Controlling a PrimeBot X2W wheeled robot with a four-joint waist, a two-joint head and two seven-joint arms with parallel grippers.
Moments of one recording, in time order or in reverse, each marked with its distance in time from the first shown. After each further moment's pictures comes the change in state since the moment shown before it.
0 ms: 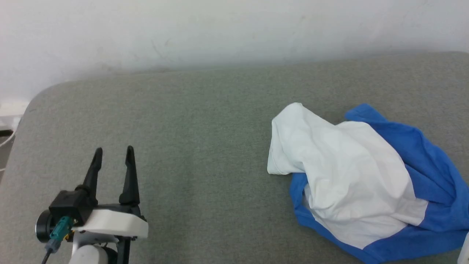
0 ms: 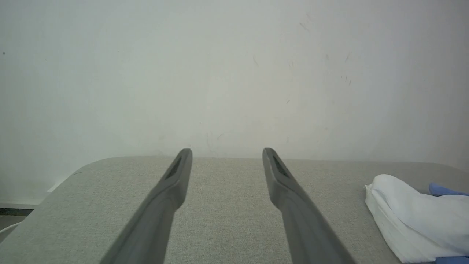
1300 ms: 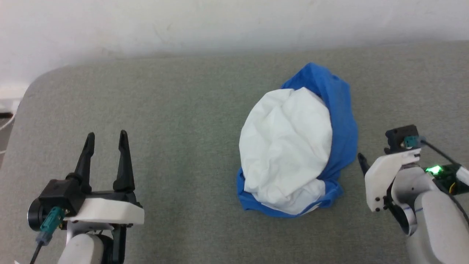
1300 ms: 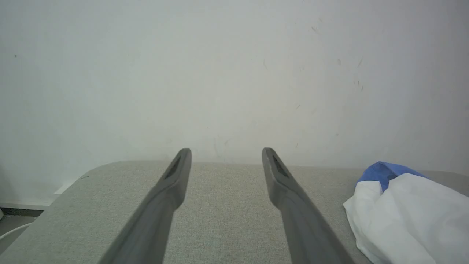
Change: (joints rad) left arm -0.040 0.053 -0.040 -0.050 -0.051 0.057 0.002; right arm -0.264 -0.059 0.556 0.144 0.092 0.000 -0.044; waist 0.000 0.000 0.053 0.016
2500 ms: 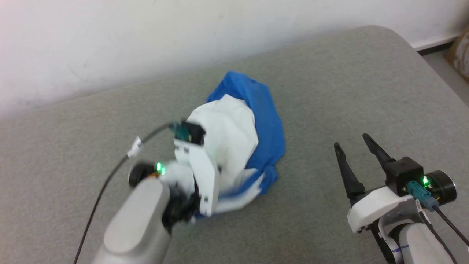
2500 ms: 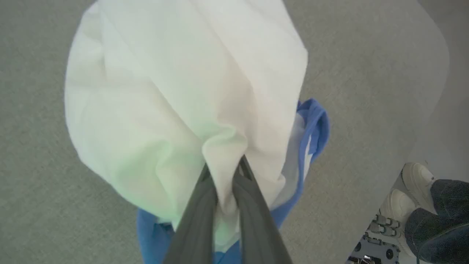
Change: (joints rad) left arm -0.390 -0.095 -0.329 0.330 -0.141 -0.161 0.916; right arm 0.170 0.012 0.110 -0.216 0.027 0.000 -0.476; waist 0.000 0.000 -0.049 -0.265
